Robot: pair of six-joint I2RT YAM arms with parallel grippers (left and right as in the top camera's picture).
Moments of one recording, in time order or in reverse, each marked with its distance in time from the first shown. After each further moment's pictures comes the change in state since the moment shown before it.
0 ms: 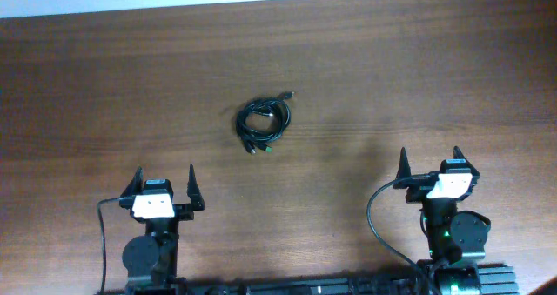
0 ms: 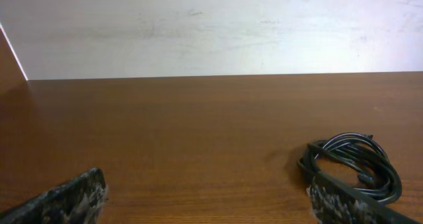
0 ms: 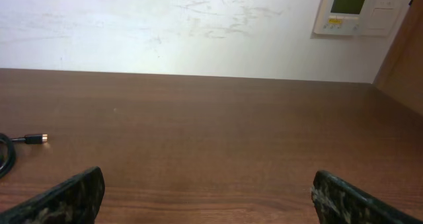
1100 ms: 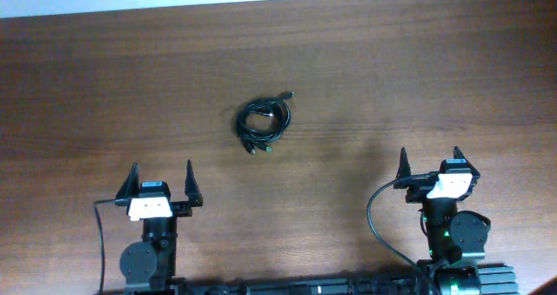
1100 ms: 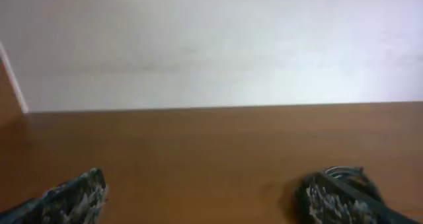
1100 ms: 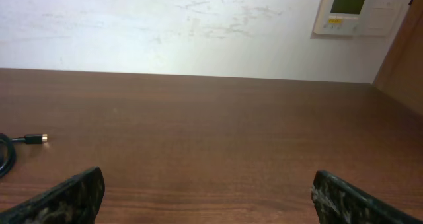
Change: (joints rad) left arm 0.000 0.000 -0.003 0.122 0.020 0.001; right arm 0.000 0.000 0.000 0.000 0.000 0.000
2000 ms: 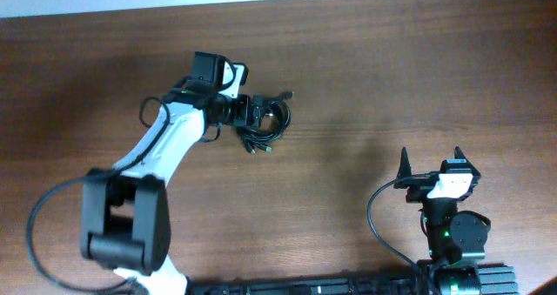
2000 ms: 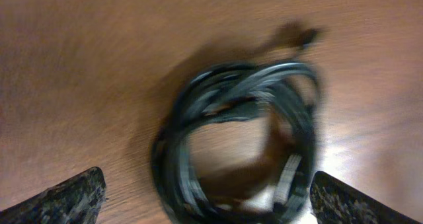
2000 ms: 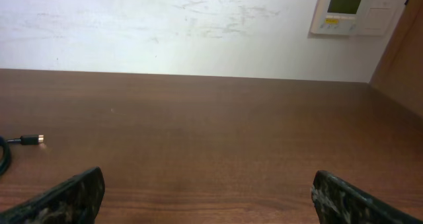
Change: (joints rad) left arm -0.253 1.836 1.236 -0.552 0.222 -0.154; right arm 0.000 0.001 0.000 0.001 0.011 0.000
